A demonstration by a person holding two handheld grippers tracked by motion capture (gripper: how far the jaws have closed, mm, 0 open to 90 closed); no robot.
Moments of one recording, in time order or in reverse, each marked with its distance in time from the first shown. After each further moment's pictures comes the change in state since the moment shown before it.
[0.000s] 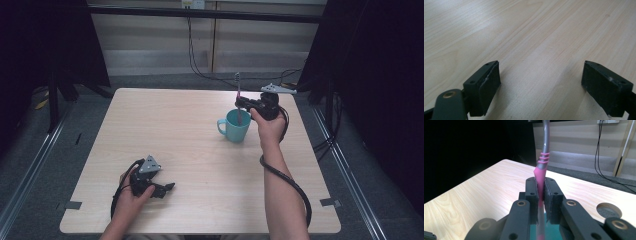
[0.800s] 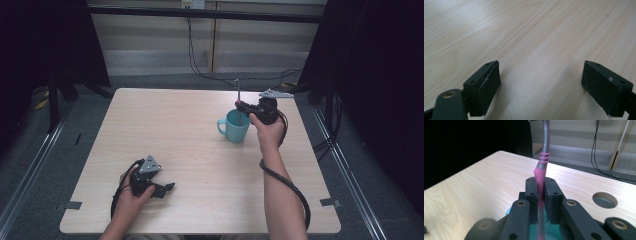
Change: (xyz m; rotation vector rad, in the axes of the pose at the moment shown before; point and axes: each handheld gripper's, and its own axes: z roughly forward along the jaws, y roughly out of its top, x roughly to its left) left arm 0.000 0.000 0.000 0.000 -0.002 -0.004; right arm -0.003 -0.017 0.004 0.049 -0.031 -0.016
